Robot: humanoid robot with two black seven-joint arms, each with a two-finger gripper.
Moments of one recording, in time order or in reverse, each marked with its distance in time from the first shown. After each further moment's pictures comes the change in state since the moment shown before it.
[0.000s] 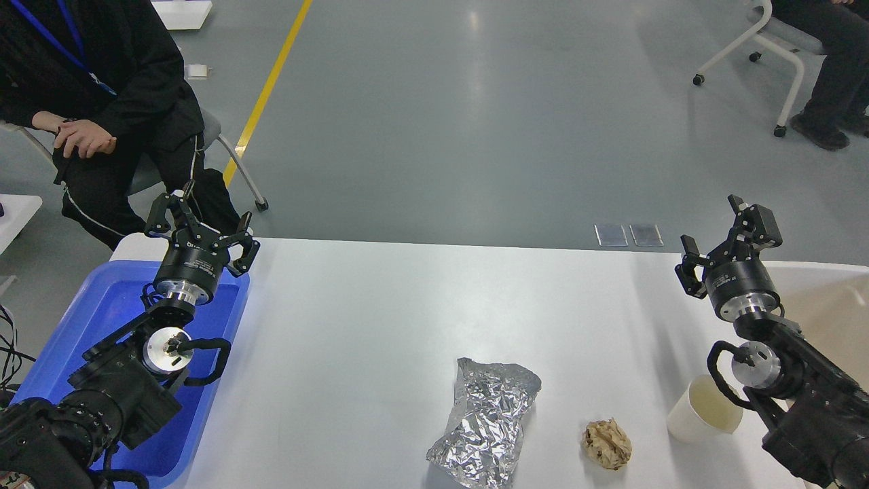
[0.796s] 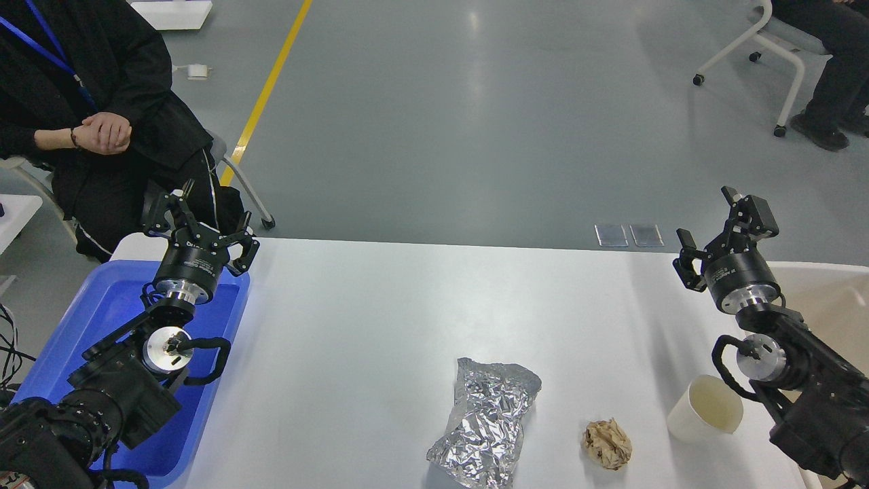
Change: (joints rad) left arm -0.001 0.001 -0.001 0.000 -0.001 0.001 0.000; right arm 0.029 -0.036 -0.050 0.016 -0.002 0.025 -0.023
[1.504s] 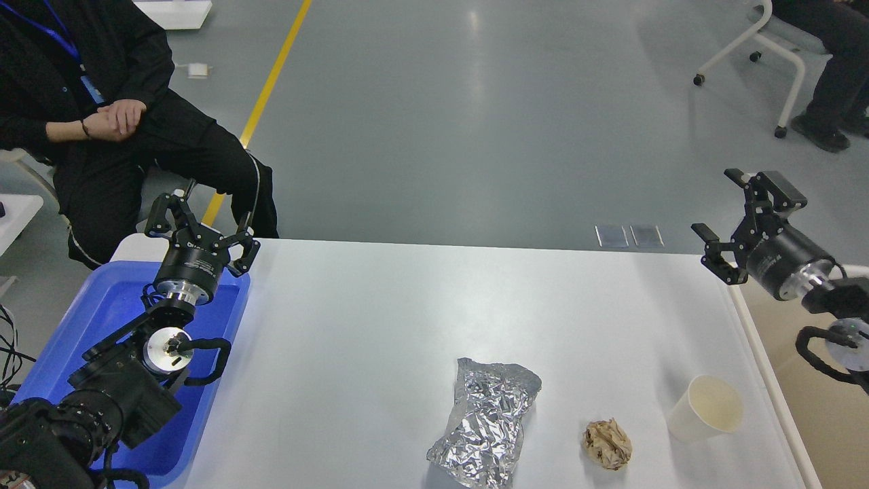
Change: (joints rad) left arm 0.000 -0.001 0.000 0.000 0.000 0.000 0.000; right arm -0.028 -0.318 -0.111 0.315 0.009 0.110 -0.219
